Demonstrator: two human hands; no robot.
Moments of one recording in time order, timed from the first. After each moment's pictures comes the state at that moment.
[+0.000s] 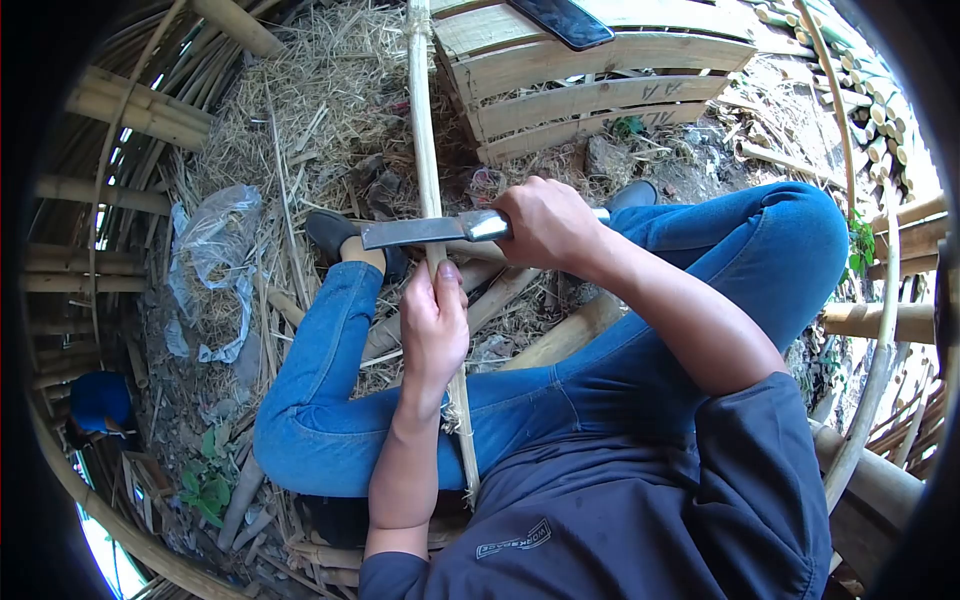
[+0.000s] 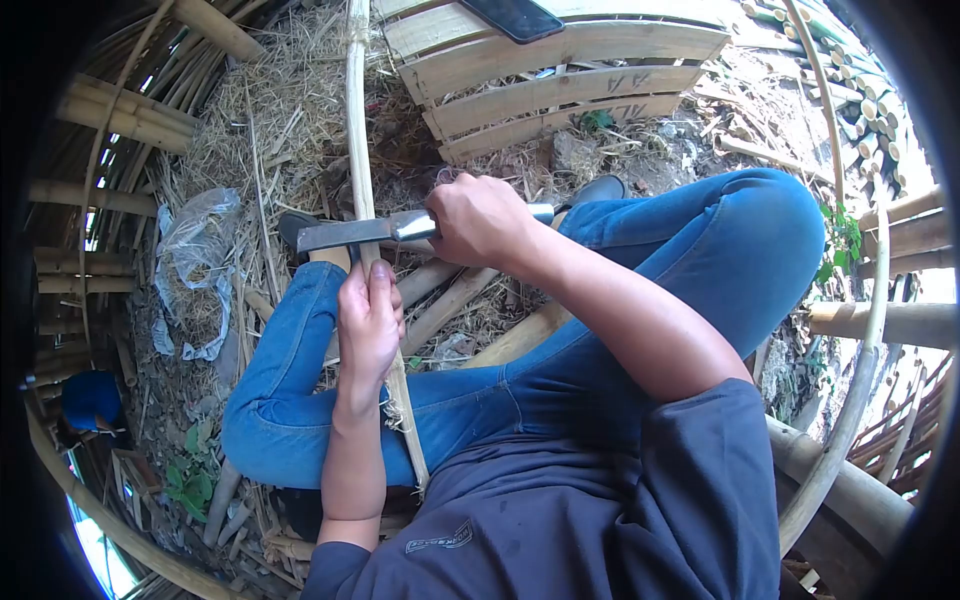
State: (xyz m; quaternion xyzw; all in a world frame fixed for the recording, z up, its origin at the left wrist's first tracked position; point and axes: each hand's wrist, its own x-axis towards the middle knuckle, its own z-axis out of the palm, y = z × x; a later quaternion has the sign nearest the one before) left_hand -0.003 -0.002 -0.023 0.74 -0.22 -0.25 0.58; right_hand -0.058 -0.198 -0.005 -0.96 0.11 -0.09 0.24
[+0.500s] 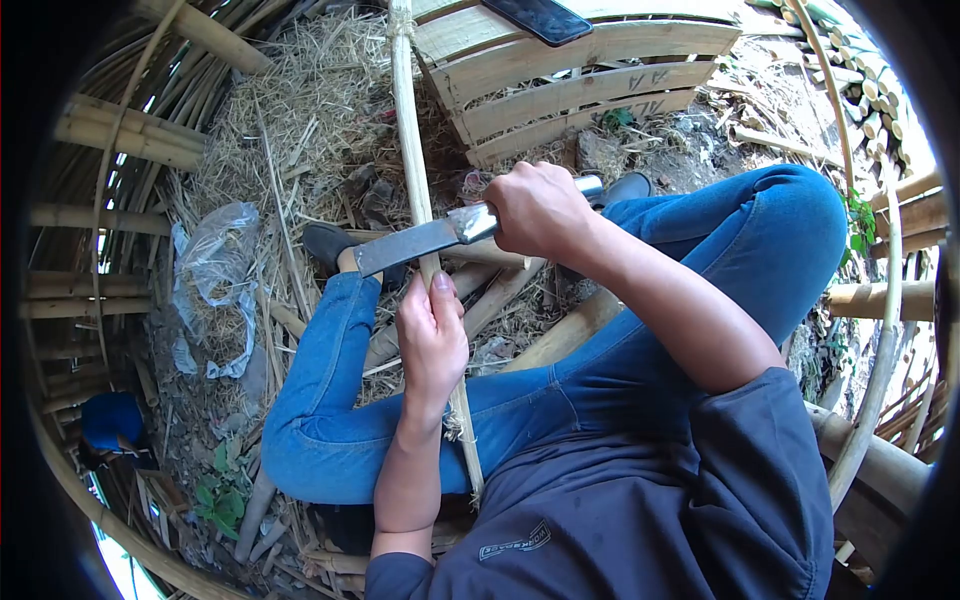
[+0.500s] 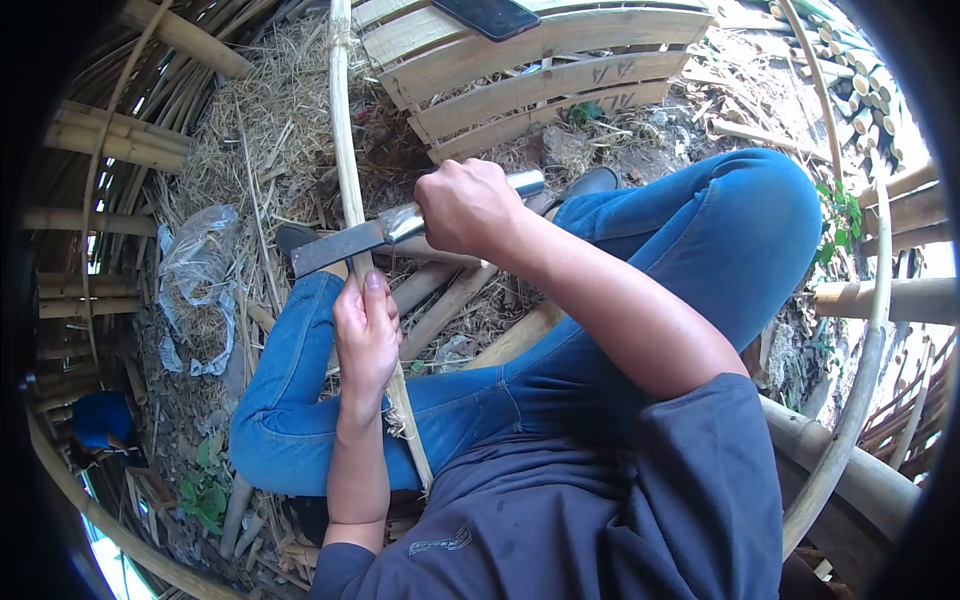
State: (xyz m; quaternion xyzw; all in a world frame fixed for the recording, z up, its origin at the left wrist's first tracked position) left_hand -0.011 -0.003 -0.021 0.77 -0.25 -0.22 0.55; right_hand -0.056 -0.208 0.001 -0.97 0.12 -0.12 0.19
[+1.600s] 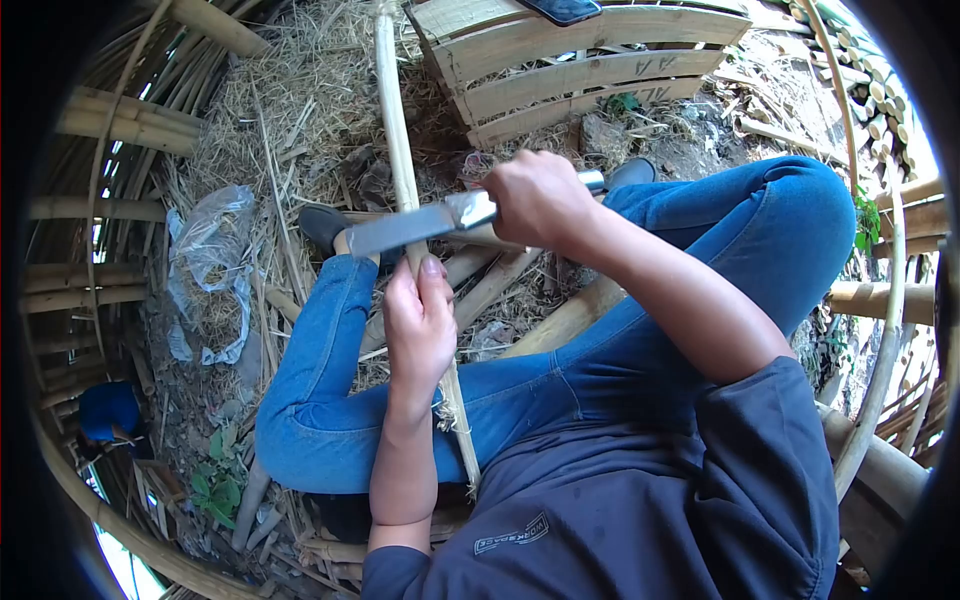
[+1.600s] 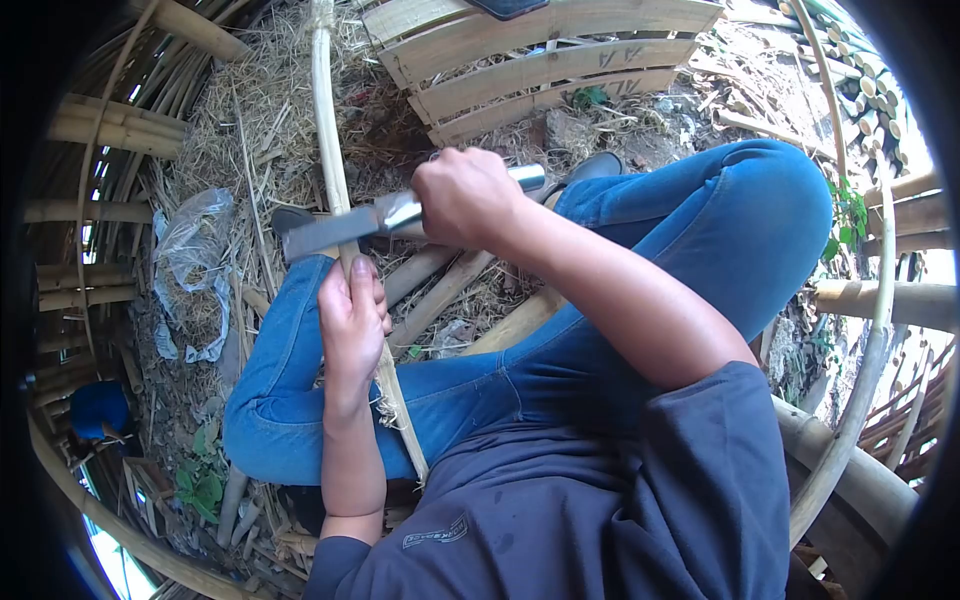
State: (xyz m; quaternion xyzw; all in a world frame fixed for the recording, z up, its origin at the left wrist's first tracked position) left_hand -0.007 0.002 -0.005 0.74 -0.20 -0.26 0.58; right_hand -0.057 -0.201 -0.009 -0.97 0.12 -0.13 0.19
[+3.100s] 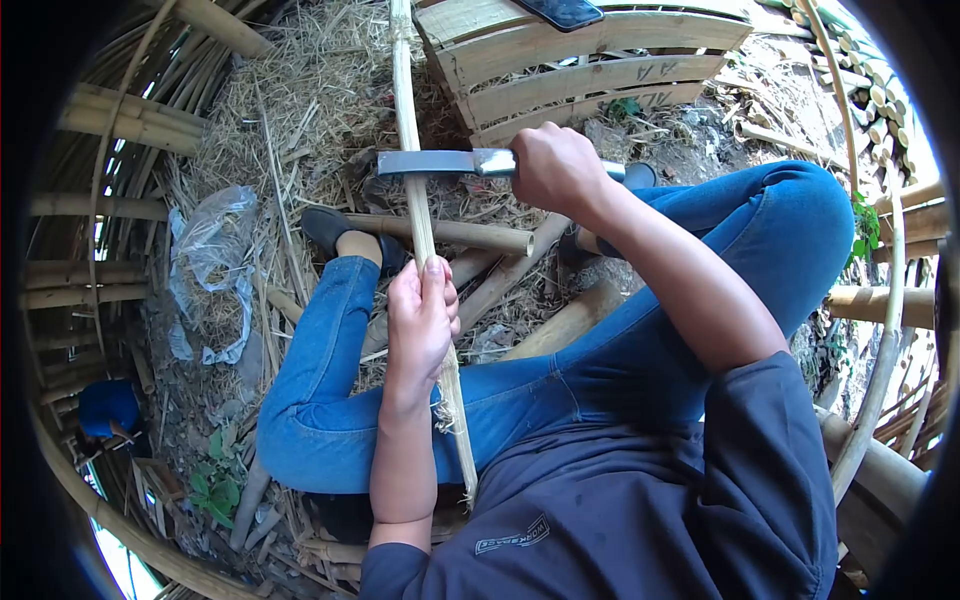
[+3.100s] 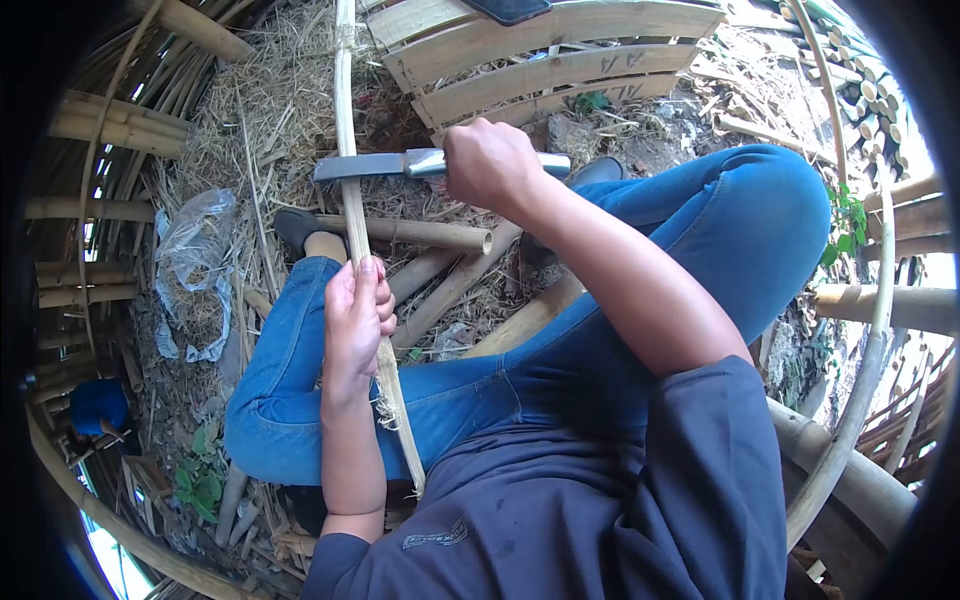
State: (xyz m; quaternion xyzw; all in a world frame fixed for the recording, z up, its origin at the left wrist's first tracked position) left_hand -0.001 0.002 -0.006 0.66 -0.11 -0.39 0.64; right_hand -0.046 -0.236 -0.012 -0.96 0.19 -0.13 0.18
